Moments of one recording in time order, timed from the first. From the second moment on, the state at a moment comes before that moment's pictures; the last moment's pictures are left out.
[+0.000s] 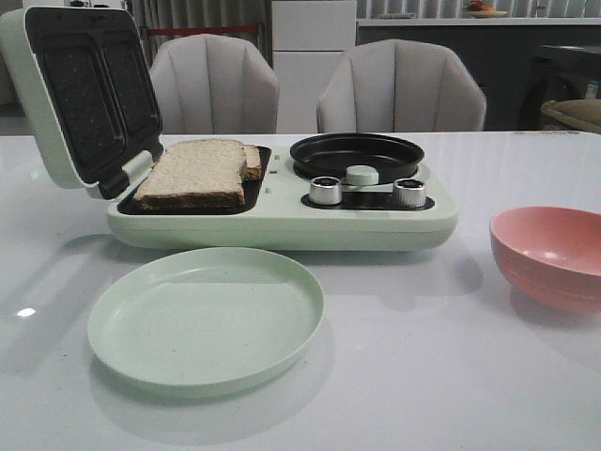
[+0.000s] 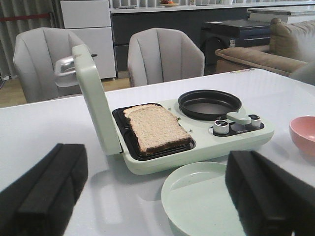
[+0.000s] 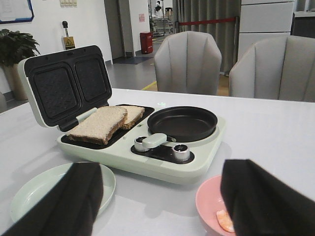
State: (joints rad) left arm -0.33 0.00 -0.33 -0.18 0.46 0.16; right arm 0.42 -0.01 -0.19 0.01 0.23 0.10
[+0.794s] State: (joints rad) left arm -0.33 0.68 -0.74 -0.20 0.29 0.16; right arm 0.42 -0.01 -0.19 0.01 0.23 0.10
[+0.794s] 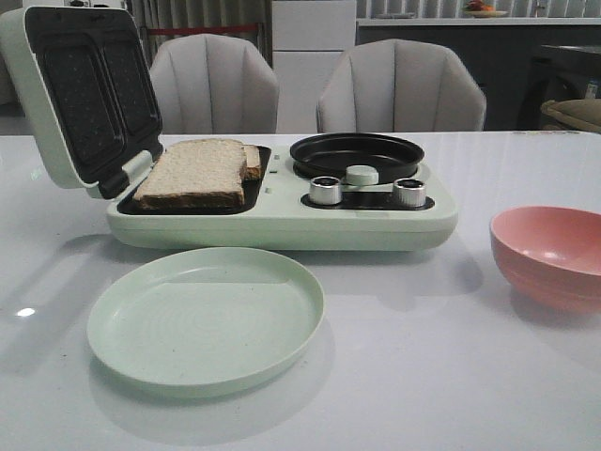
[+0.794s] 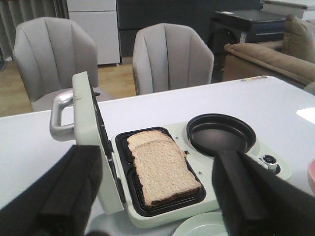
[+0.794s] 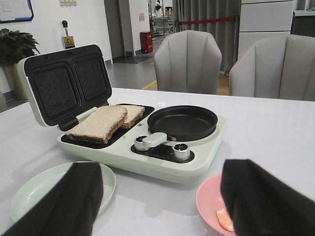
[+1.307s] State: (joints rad) left arm 0.09 1.18 -1.14 -0.43 0.49 0.15; right arm 0.42 -0.01 -0.19 0.01 0.23 0.10
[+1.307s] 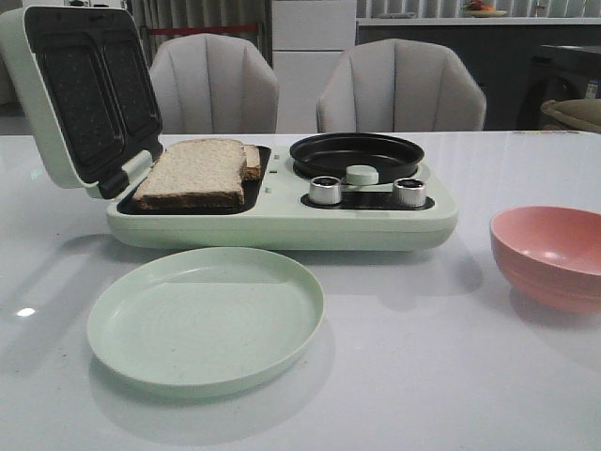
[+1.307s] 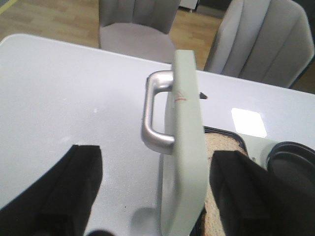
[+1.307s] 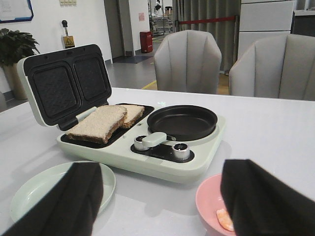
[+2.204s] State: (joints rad) left arm 0.37 1.75 -1.36 -1.34 0.85 0.67; right arm 0.42 -0.01 -0.19 0.01 0.23 0.10
